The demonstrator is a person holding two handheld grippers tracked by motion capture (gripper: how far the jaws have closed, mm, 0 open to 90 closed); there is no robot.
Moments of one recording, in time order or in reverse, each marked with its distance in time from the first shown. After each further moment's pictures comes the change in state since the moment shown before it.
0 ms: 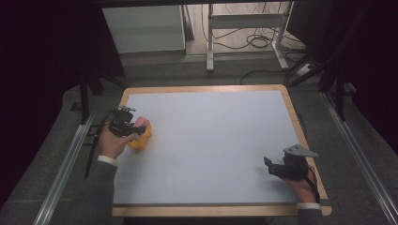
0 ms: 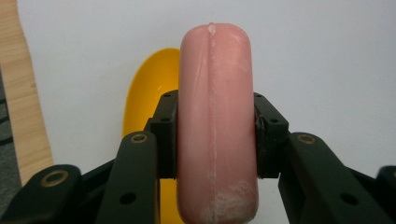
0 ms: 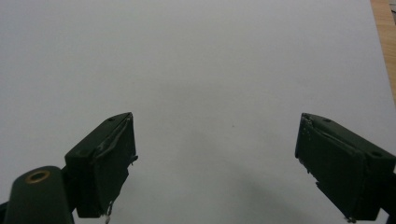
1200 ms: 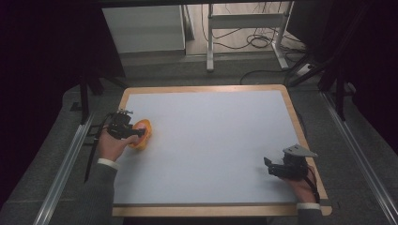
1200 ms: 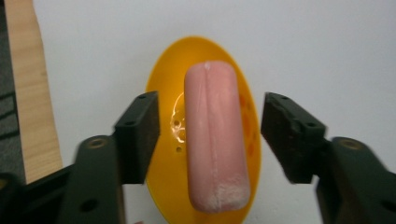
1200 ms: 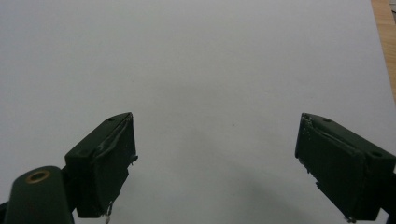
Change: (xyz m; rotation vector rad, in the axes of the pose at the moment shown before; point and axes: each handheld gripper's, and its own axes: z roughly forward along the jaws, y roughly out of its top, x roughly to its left) left arm 0.010 -0.011 0.006 -0.044 0.017 -0.040; right arm 0.000 0.000 0.000 0.004 -0.003 -0.004
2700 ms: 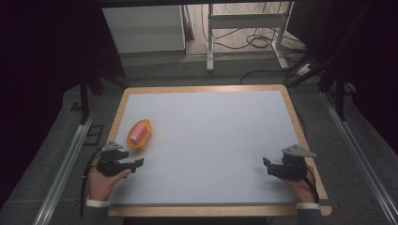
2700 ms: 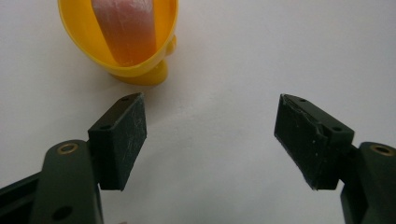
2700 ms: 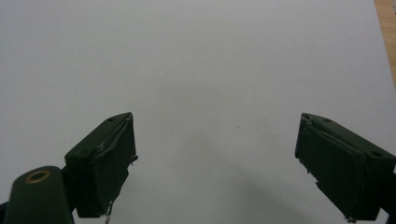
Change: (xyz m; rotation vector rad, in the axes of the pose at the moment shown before) left arm -0.021 -0.104 -0.028 -0.094 -0.153 0.016; right arm 0.003 0.001 0.000 -0.004 0.003 -0.010
